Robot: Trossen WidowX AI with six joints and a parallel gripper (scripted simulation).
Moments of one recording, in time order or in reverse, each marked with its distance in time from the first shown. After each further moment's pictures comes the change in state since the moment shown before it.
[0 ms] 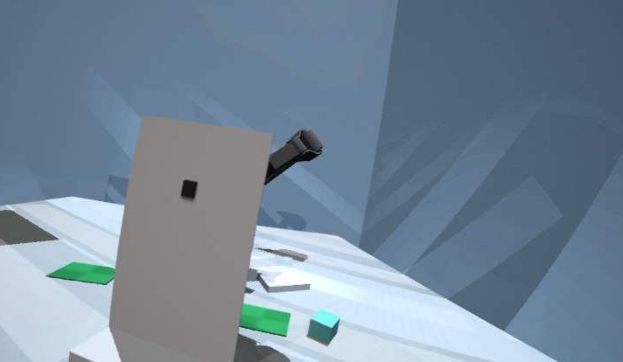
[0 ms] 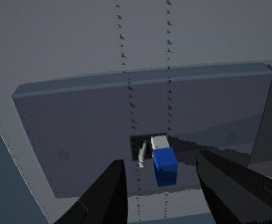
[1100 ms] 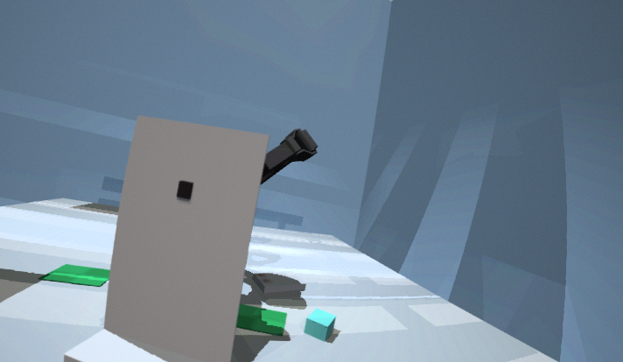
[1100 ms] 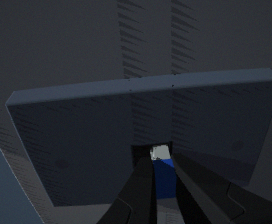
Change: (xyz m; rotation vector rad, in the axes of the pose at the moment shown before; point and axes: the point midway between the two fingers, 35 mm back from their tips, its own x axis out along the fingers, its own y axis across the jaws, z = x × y) arm 0.006 0.000 0.001 0.000 0.004 0.003
